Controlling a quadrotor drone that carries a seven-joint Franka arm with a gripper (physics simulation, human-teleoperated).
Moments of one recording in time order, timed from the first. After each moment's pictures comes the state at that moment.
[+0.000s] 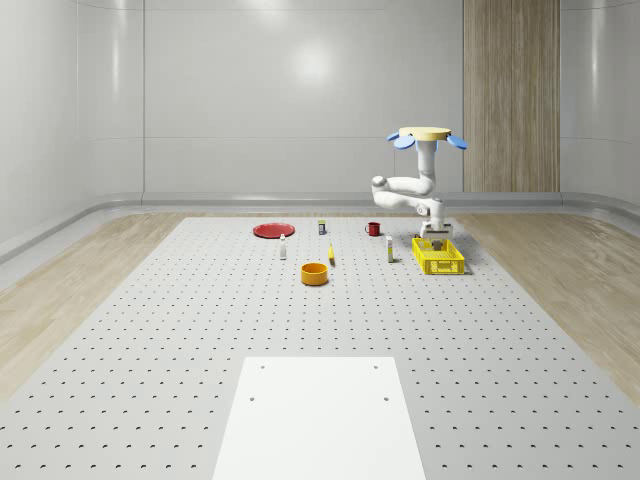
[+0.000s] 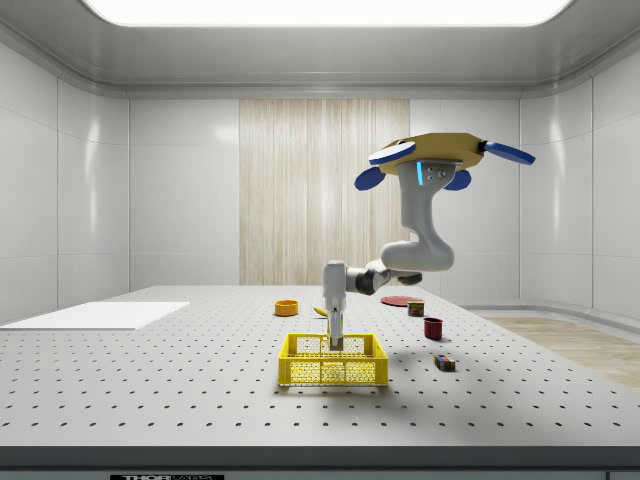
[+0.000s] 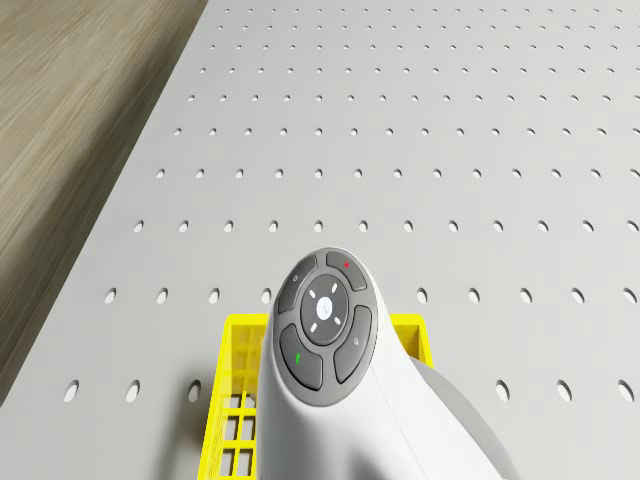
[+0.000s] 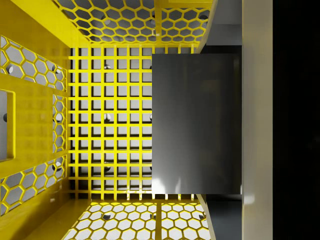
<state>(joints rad) -1.14 -1.50 1.18 -2.86 -1.96 1.61 1.66</state>
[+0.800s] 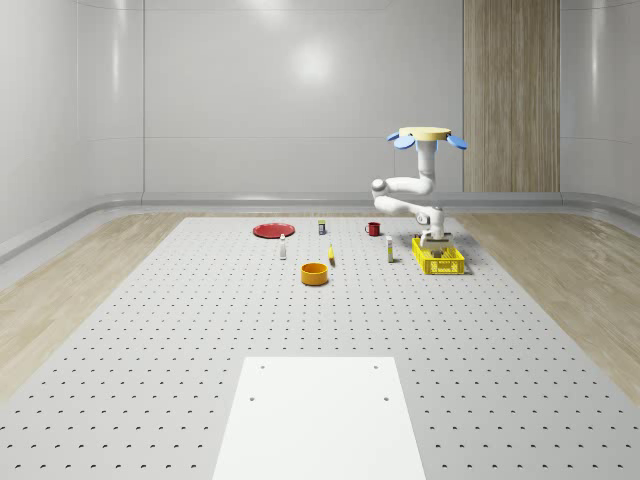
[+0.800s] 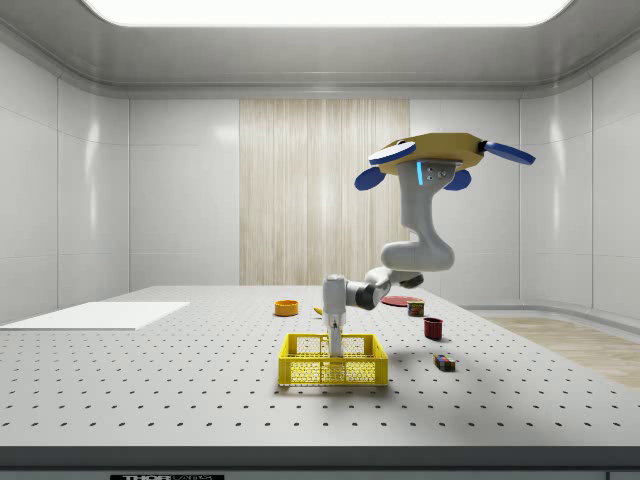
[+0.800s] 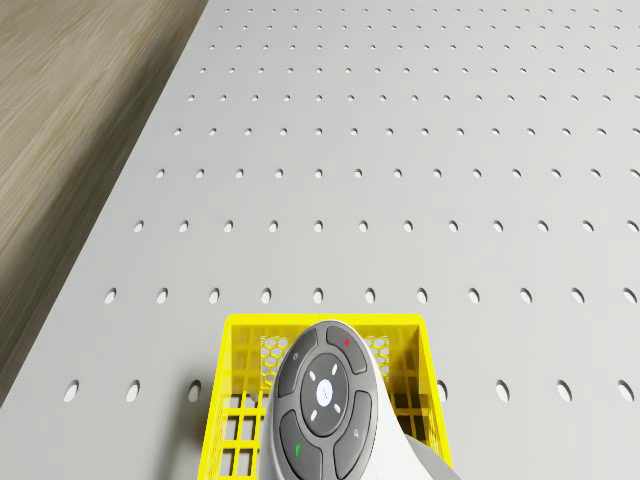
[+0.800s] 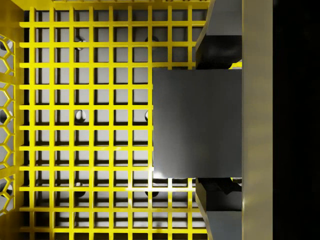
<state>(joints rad) -1.17 -1.48 1.02 -2.79 -2.11 1.67 1.65</state>
